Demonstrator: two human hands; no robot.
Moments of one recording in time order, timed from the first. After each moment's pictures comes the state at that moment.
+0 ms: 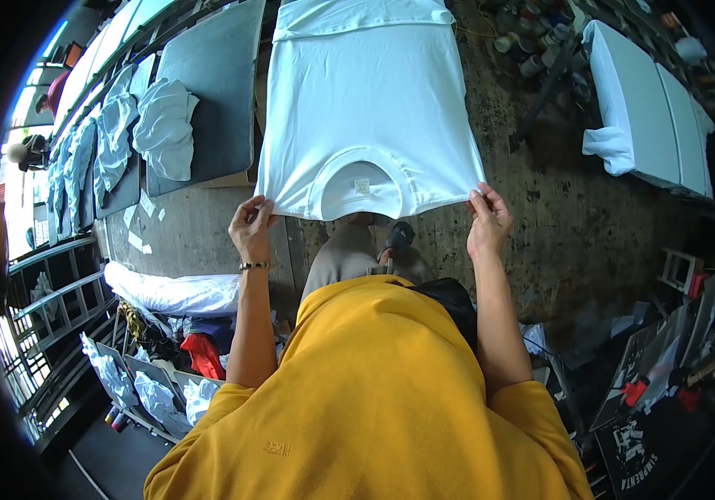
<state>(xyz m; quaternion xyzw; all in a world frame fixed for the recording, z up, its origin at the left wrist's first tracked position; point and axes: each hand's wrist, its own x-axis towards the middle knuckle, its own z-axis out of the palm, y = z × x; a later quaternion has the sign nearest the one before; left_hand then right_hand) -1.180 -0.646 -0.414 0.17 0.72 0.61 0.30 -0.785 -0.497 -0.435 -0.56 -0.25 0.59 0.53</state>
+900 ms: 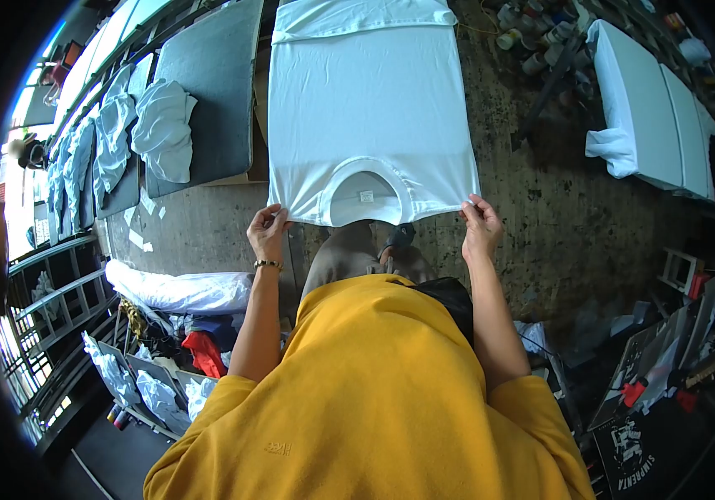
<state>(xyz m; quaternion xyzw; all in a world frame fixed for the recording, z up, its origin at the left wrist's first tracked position) -1.183 -0.662 -0.488 0.15 0.74 0.56 0.33 -0.779 -0.508 -0.486 -0.59 -0.24 0.59 0.50</state>
